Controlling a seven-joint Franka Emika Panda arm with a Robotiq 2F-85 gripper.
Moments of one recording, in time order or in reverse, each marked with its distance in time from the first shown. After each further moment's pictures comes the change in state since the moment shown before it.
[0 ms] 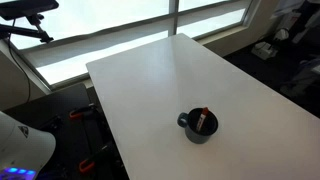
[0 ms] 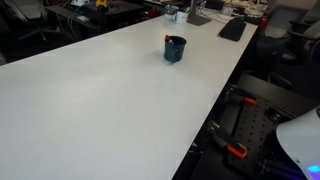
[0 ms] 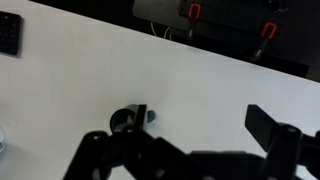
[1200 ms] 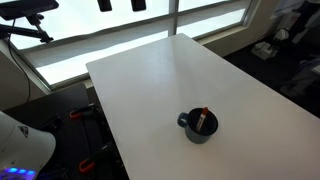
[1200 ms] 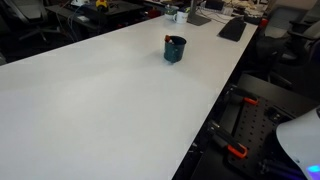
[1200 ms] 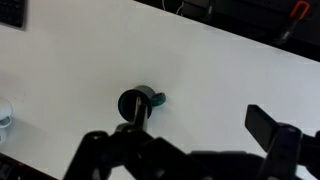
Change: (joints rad) arm 0.011 0.003 -0.053 -0.086 -0.055 0.197 -0.041
